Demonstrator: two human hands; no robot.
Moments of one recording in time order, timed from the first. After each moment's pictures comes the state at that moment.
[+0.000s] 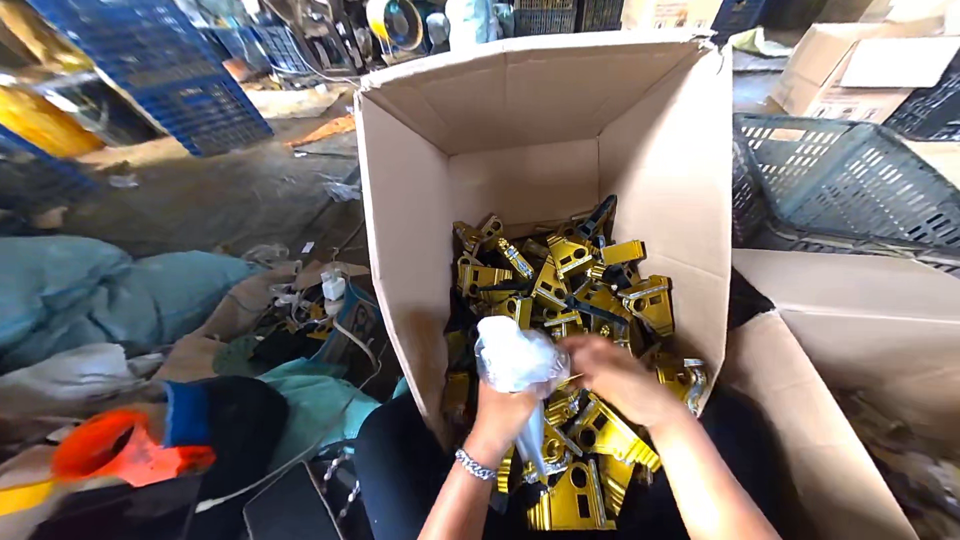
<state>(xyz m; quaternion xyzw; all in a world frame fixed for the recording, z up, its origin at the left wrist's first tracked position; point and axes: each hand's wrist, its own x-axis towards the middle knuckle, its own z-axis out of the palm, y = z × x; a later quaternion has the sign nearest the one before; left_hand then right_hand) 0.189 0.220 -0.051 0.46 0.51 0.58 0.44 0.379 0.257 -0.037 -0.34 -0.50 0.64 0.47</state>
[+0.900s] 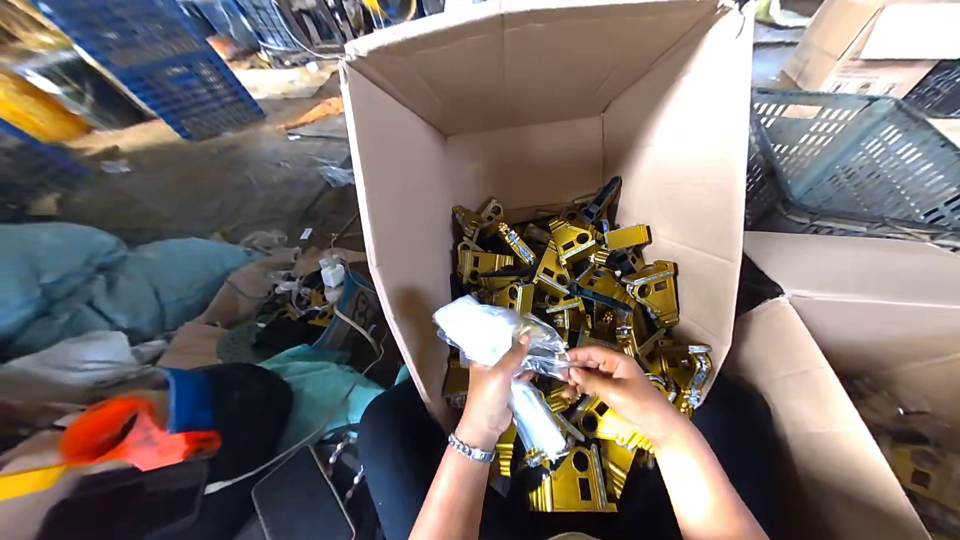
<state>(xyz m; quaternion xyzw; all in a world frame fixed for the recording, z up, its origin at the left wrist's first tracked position) 0.189 0.235 -0.030 0.24 0.48 0.61 0.58 0.369 0.235 -0.038 -0.40 -0.50 0.65 0.41</state>
